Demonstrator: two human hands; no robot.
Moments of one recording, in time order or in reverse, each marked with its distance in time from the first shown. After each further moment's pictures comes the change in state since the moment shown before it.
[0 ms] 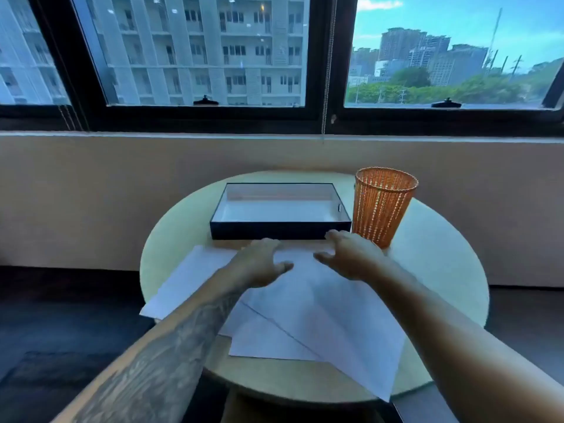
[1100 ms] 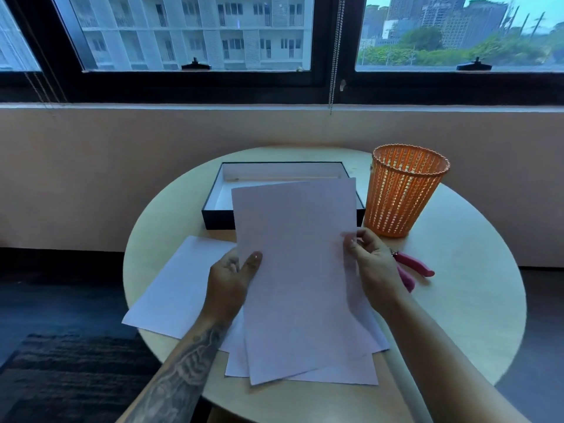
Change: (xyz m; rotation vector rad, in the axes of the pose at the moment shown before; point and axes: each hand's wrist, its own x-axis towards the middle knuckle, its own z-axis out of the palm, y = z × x) left_hand -0.030 -0.036 0.043 -1.169 0.468 -0.169; right_hand 0.005 0.015 0.059 1.506 0.265 0.112
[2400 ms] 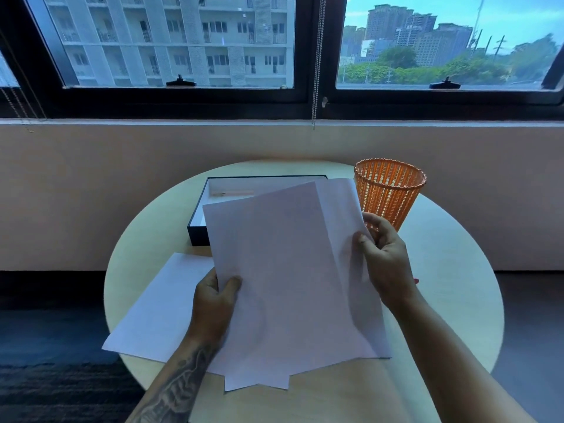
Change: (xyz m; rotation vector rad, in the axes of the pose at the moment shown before) left_hand -0.003 0.007 0.005 0.010 0.075 -0.041; right_hand -0.001 -0.047 -0.020 -0.274 0.161 -0.174
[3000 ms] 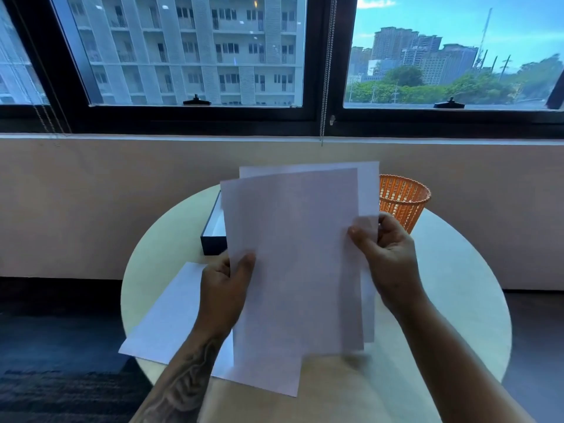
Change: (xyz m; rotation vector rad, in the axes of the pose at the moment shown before) left_hand -0.006 0.055 0.003 -0.051 -0.016 0.211; right_hand -0.009 -0.040 0.012 0.249 -0.083 -0.163
